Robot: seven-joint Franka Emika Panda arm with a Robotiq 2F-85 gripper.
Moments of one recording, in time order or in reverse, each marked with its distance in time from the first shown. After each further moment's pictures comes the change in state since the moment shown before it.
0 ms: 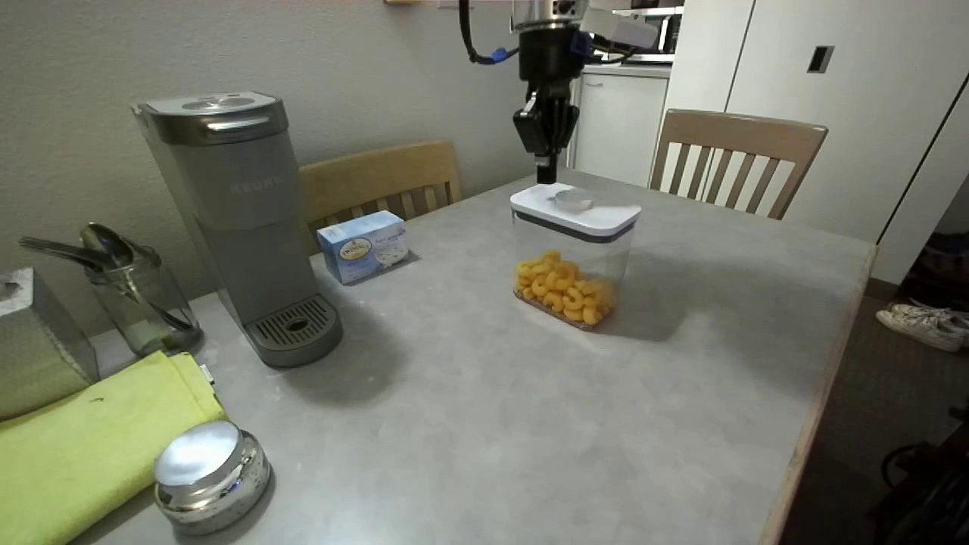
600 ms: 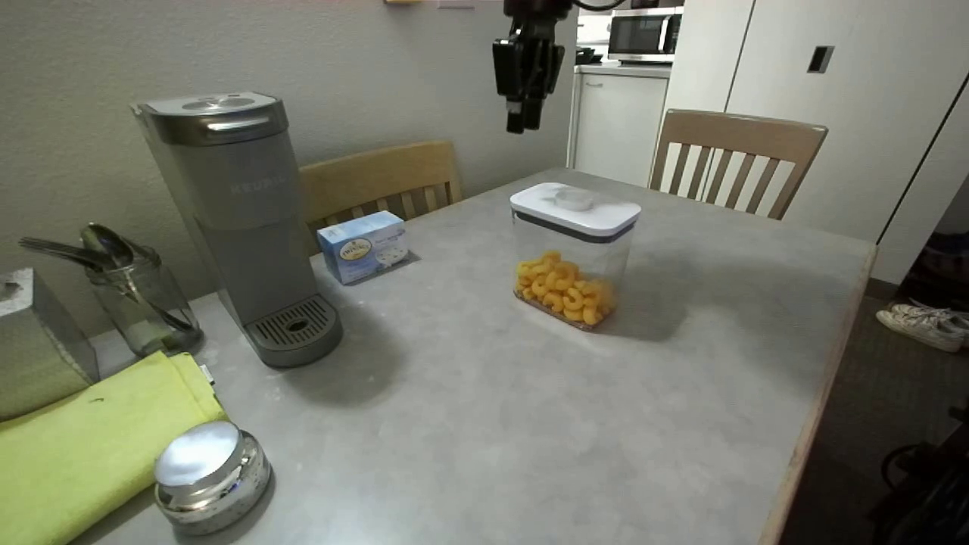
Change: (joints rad) arm -0.002 -0.048 0.013 0.061 0.004 0.025 -0.044
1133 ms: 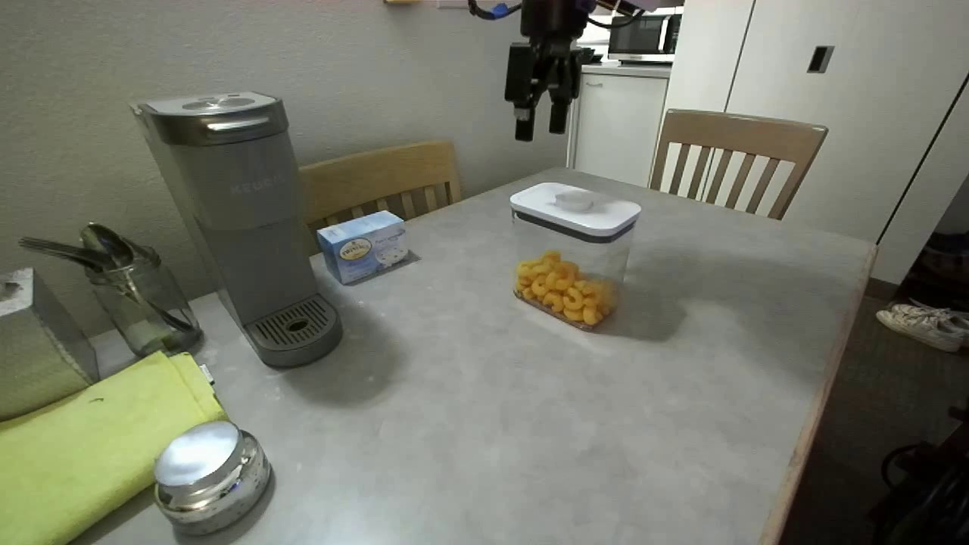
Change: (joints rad) arm -0.022 -0.002 -0.008 -0.048 0.013 -0.002 0.000
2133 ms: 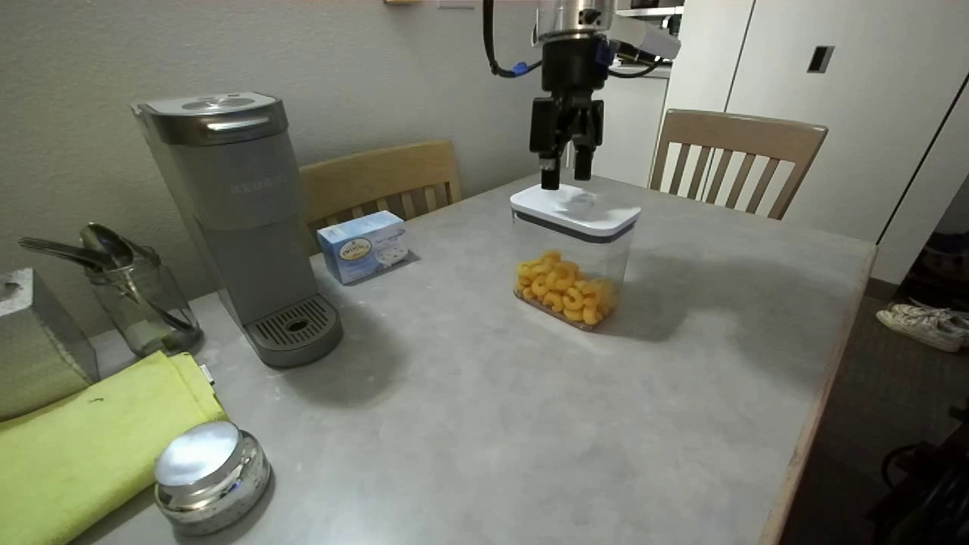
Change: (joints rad) arm -0.006 0.000 -0.006 -0.121 0.037 -0.001 0.000
